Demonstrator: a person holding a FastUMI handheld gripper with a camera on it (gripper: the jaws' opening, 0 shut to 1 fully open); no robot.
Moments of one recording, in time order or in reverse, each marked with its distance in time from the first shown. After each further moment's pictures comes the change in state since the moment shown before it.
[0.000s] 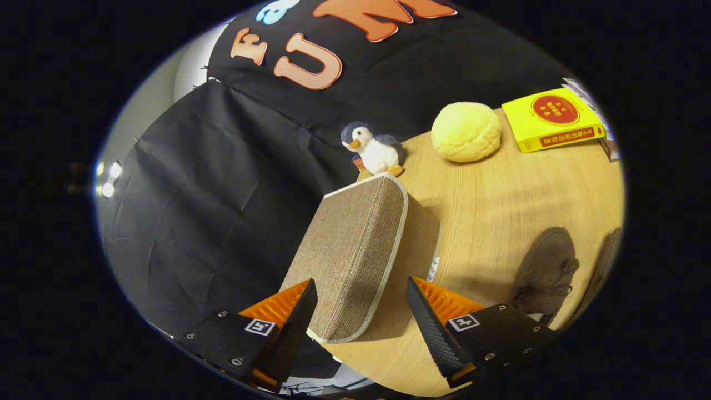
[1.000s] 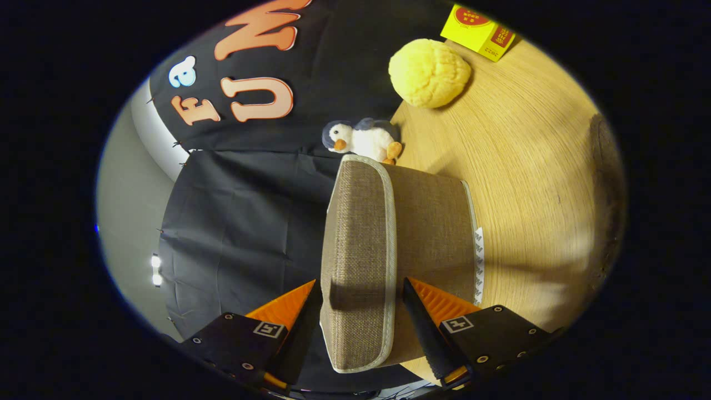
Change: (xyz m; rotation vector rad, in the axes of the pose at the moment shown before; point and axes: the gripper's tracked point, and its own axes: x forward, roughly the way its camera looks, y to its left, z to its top) arm 0.043 0.008 0.008 0.421 -0.058 0.284
